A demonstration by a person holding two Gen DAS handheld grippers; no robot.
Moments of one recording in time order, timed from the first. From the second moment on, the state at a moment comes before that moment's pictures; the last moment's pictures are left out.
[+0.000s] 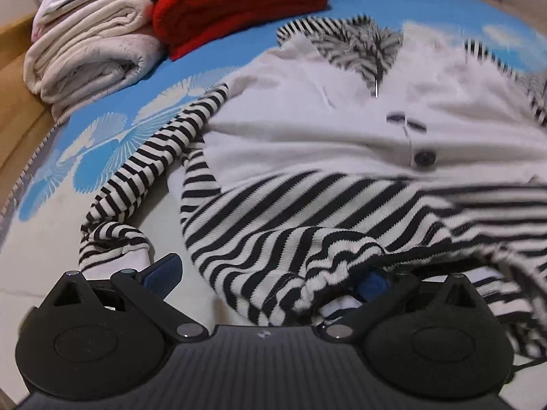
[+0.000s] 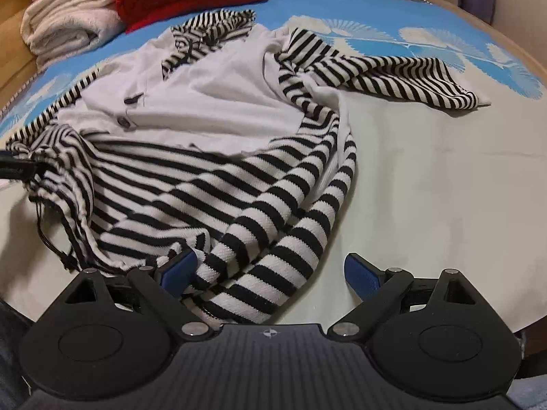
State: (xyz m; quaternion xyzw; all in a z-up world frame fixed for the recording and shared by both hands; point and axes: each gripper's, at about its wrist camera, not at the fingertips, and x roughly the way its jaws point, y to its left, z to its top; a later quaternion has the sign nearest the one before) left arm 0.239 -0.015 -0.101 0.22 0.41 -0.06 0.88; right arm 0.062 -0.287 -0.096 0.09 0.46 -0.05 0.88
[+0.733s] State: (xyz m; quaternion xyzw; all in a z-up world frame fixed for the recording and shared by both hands) left arm 0.144 0.044 -0.065 0.16 0.43 -0.07 0.89; right arm 0.034 -0.341 -0.082 0.14 0.42 -0.10 0.89
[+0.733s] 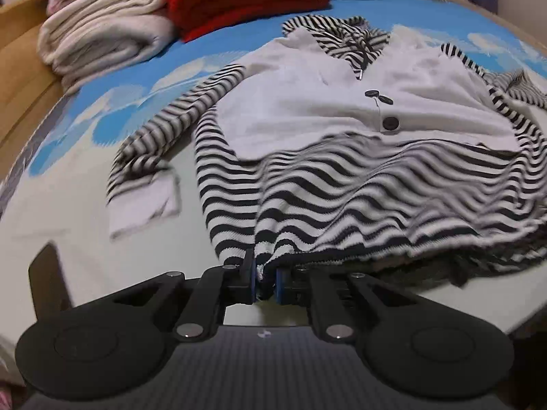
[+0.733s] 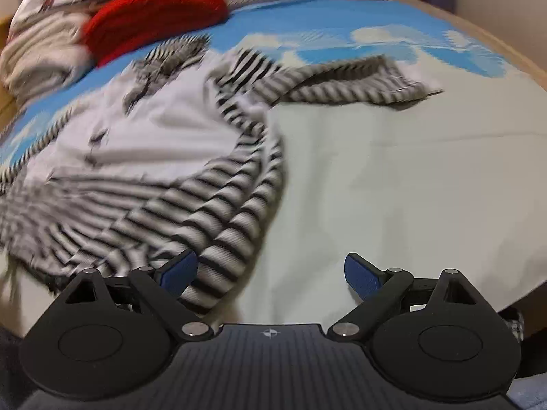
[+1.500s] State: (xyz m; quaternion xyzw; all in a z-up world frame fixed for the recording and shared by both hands) left arm 0.134 0.057 -0.071 0.15 0.44 -0.06 0.88; right arm 0.056 -0.296 -0.098 0.20 0.47 0.06 0.86
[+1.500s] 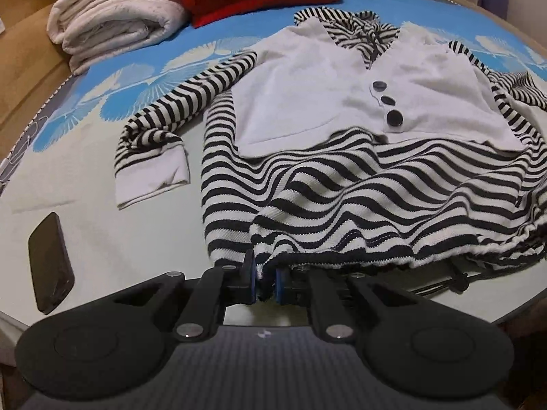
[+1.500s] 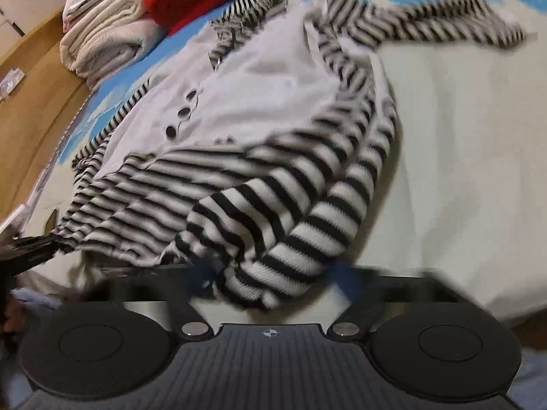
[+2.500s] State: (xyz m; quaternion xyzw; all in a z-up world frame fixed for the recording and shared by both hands) left arm 0.170 0.063 -0.086 0.07 0.46 -0.10 0.88; right arm 0.119 -0.327 -0.085 0.06 0.47 -0.06 0.88
